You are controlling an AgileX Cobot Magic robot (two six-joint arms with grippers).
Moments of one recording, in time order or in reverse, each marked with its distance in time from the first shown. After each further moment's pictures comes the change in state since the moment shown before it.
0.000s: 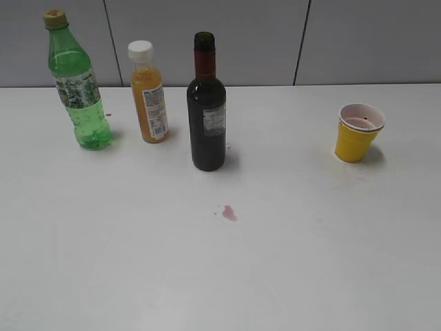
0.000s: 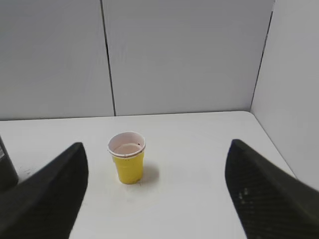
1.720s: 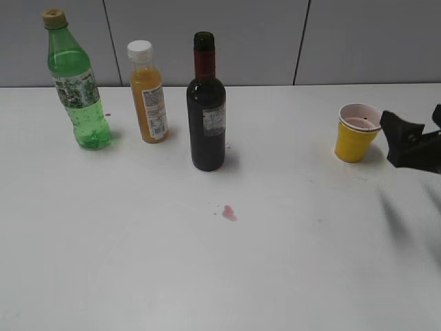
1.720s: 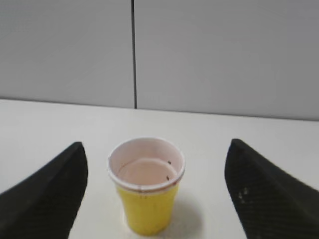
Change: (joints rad) left arm 0.000 0.000 0.000 0.011 0.000 0.000; right arm 0.094 1.505 0.107 -0.181 -1.604 0.056
